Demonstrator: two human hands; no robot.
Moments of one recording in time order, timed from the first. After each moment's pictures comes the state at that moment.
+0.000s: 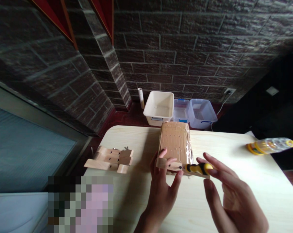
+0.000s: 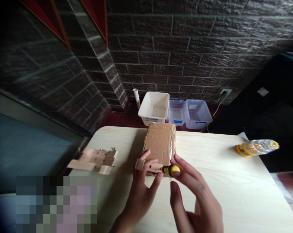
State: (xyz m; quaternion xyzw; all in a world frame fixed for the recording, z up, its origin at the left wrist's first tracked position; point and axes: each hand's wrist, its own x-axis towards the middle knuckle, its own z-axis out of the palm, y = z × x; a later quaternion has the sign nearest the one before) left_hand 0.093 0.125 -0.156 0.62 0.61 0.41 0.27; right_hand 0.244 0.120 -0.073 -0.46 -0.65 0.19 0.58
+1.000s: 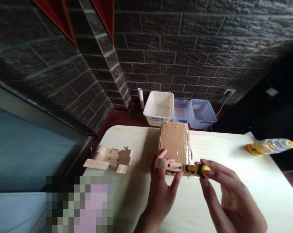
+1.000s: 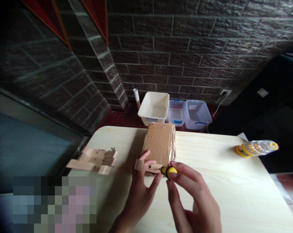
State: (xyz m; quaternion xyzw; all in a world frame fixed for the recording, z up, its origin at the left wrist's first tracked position) left_hand 0.094 0.126 -0.161 0.61 0.60 0.42 0.29; right_hand 0.242 0.121 -0.071 -0.45 -0.65 0.18 0.58
